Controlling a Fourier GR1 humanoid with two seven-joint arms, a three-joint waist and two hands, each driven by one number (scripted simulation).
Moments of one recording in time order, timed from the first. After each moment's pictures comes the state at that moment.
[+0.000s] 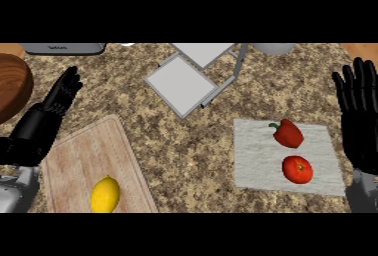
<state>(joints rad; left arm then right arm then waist) -0.19 0.52 -0.15 -1.65 0.19 0.10 0.04 -0.15 -0.38 0.05 -1.73 -0.33 -0.22 -0.17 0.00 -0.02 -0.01</state>
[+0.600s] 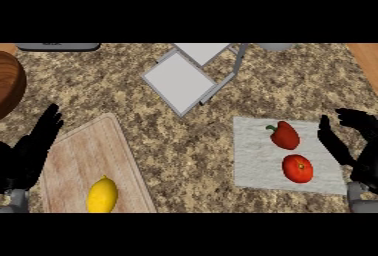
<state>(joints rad) 0.00 0.49 -0.06 -1.50 0.25 0.14 0.08 -0.04 -0.37 0.04 -1.53 0.14 -0.75 0.05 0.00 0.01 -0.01</state>
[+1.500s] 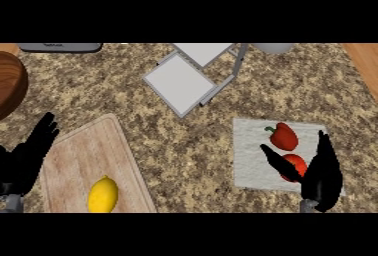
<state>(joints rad) 0.02 0.49 -0.03 -1.43 0.28 0.10 0.08 0.04 -0.19 0.21 -1.48 0.96 -0.64 0.80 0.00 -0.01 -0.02</state>
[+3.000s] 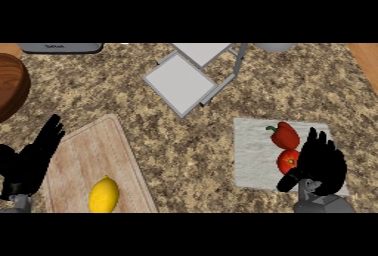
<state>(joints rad) 0.01 0.44 -0.01 -1.39 0.25 0.08 0.05 -0.09 -0.12 0.18 -1.70 1.14 0.34 1.11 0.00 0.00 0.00</state>
